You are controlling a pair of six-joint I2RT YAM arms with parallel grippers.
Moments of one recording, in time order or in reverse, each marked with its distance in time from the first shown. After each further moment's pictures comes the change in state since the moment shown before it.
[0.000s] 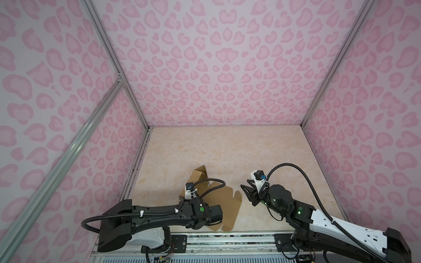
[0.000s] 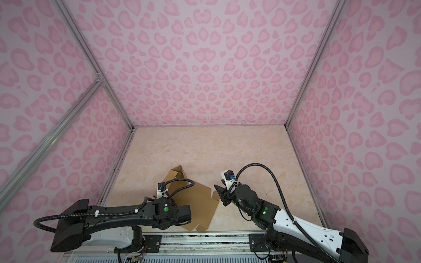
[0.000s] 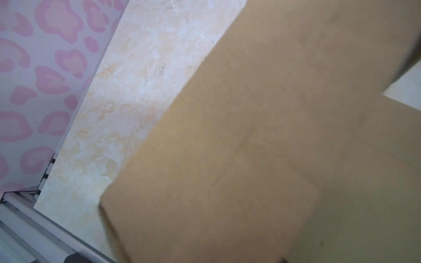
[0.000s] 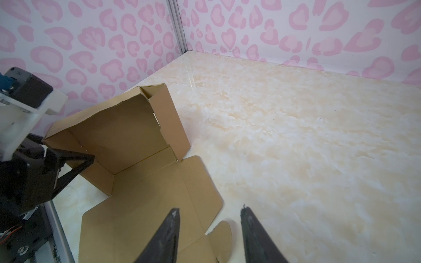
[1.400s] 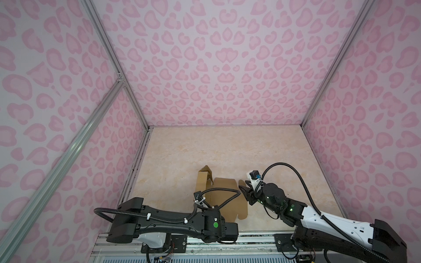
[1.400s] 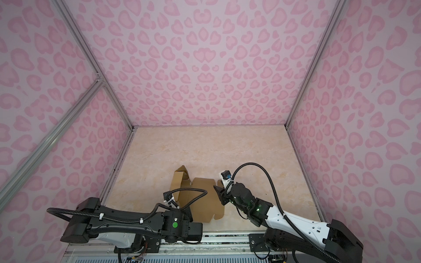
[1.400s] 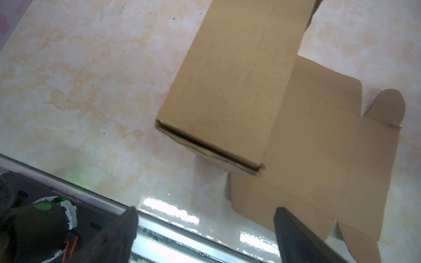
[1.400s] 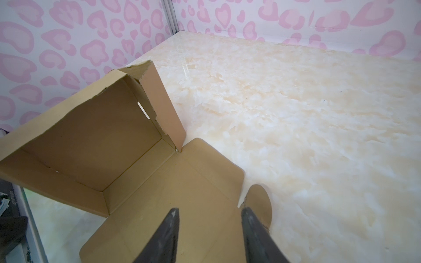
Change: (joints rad) left arm -0.301 0.136 0.239 -0.127 0.153 -0.442; right arm -0.041 0.130 -0.033 0.098 -0.026 0.007
